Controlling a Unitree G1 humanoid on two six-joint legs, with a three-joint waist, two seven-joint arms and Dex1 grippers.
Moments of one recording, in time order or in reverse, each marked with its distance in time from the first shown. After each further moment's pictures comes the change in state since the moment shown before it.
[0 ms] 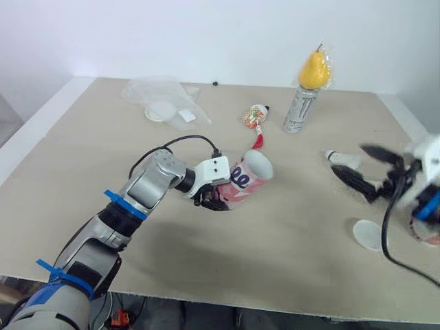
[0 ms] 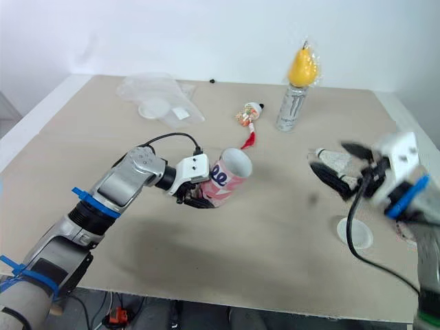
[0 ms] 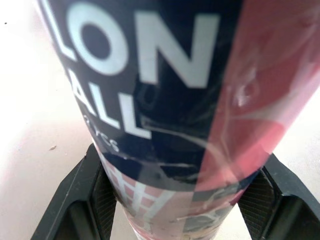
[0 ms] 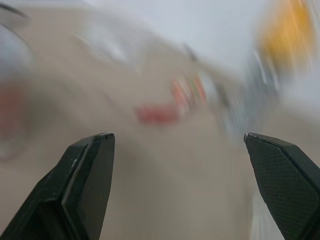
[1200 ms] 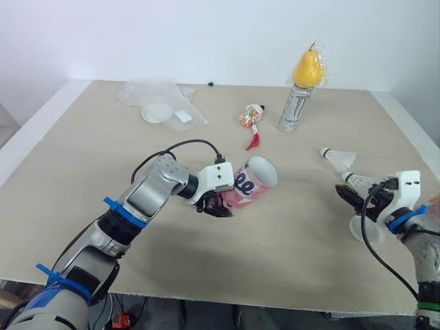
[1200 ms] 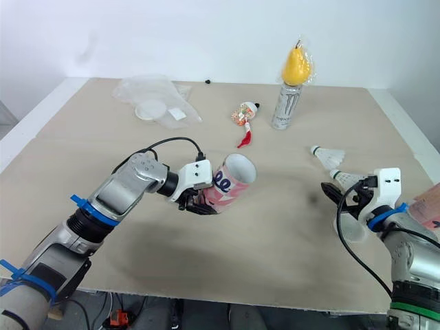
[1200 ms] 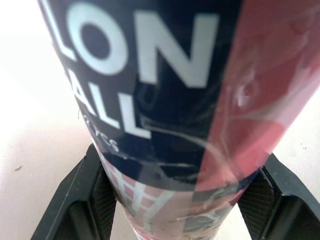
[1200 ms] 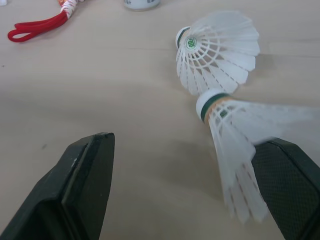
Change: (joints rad) left arm 0.044 0.005 -0.023 -0.121 -0.021 0.090 0.043; right arm -0.236 0.034 0.153 0.501 -0.104 -0.136 -0.044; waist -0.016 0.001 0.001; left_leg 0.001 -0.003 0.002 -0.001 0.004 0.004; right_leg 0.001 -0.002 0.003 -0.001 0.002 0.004
